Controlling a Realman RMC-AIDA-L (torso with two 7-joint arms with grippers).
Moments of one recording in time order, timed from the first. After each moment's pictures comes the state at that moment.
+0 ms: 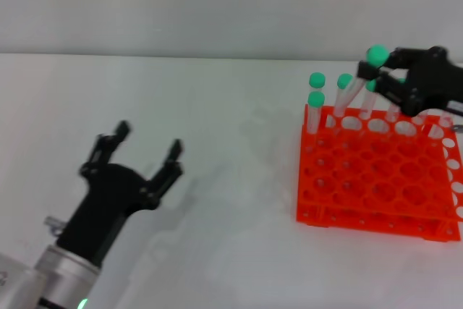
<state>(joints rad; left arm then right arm) -0.23 -2.10 2.59 0.38 -0.81 1.37 -0.02 0.60 1.99 -0.88 -0.58 1.65 1.38 -2.02</state>
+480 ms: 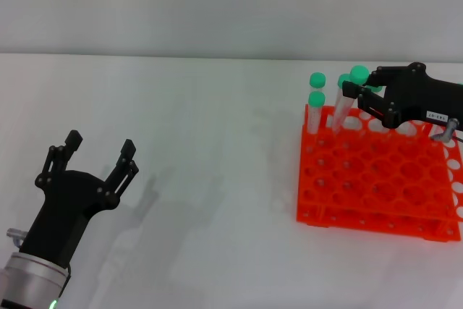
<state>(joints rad) -0.20 -2.10 2.60 0.33 -0.94 1.38 -0.07 0.62 2.00 -0.97 -0.58 1.61 1.24 -1.98</state>
